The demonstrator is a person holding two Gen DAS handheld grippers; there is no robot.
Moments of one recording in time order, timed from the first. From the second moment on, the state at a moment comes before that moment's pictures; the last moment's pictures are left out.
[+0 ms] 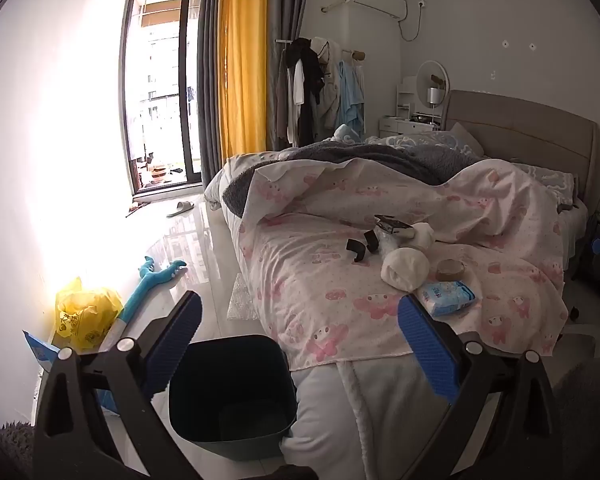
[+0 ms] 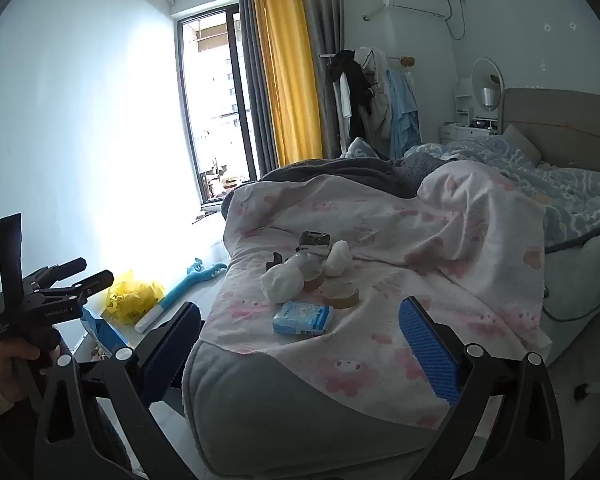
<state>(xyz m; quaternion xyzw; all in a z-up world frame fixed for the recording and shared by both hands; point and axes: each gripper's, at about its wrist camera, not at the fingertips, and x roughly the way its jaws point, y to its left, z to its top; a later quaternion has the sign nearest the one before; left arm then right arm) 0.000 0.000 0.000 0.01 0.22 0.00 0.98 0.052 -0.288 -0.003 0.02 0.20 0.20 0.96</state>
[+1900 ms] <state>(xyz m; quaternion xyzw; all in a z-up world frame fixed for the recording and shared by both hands) -0.001 -0.002 -0.003 0.01 0.22 0.00 0.98 0.054 -0.285 -0.007 0.02 0.20 0.20 0.96</state>
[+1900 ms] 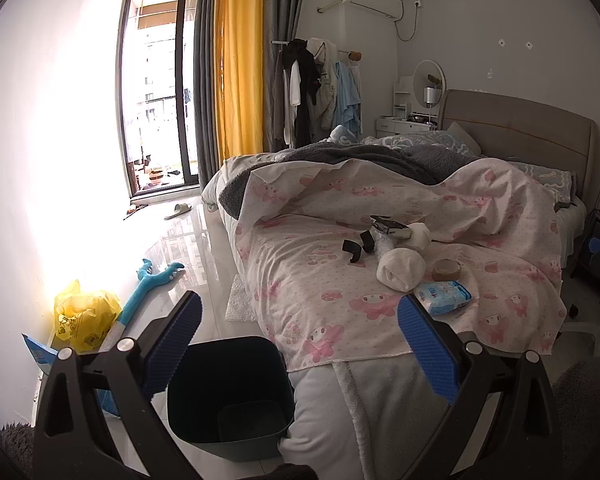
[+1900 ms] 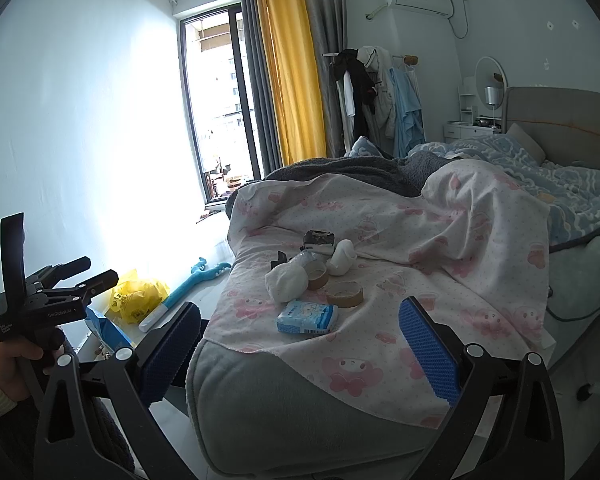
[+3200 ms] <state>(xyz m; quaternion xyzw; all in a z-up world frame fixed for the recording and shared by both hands) -0.001 -0.006 -0.001 0.01 0.22 0.00 0.98 0.055 -0.286 -0.007 0.02 0.20 0.20 0.96</state>
